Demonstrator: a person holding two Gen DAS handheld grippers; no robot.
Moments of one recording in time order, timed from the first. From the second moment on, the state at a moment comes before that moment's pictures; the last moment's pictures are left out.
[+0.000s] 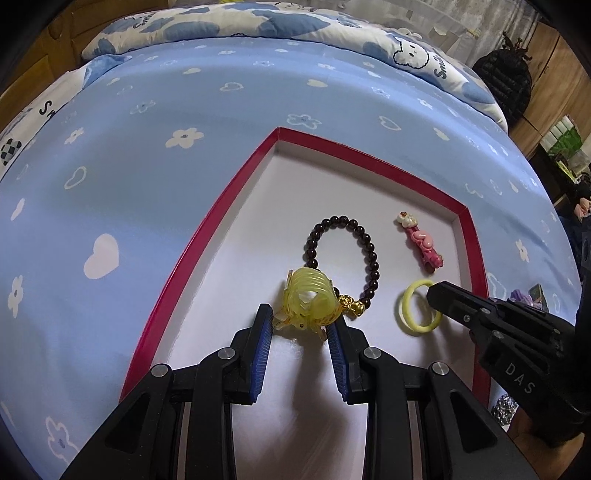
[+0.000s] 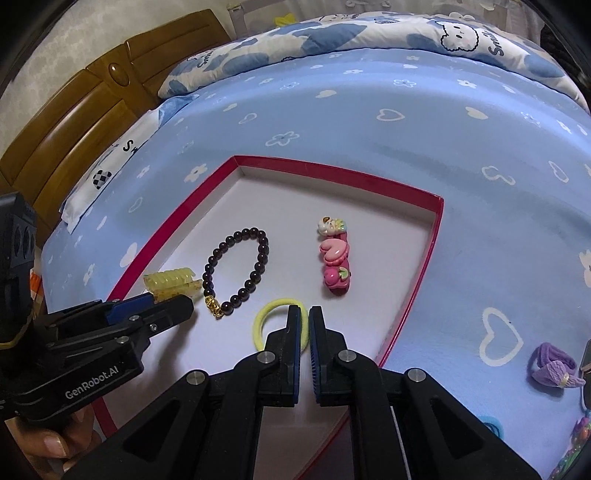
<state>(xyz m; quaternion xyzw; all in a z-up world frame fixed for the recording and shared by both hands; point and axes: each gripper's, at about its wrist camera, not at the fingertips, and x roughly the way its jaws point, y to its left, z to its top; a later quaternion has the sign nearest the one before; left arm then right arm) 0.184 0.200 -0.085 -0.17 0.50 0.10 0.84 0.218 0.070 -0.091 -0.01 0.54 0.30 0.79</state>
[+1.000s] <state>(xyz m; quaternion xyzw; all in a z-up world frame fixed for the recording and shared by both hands) 0.132 0.181 -0.038 -0.19 0.46 0.11 0.86 0.195 0.028 -0.037 0.05 0.49 0.31 0.81</state>
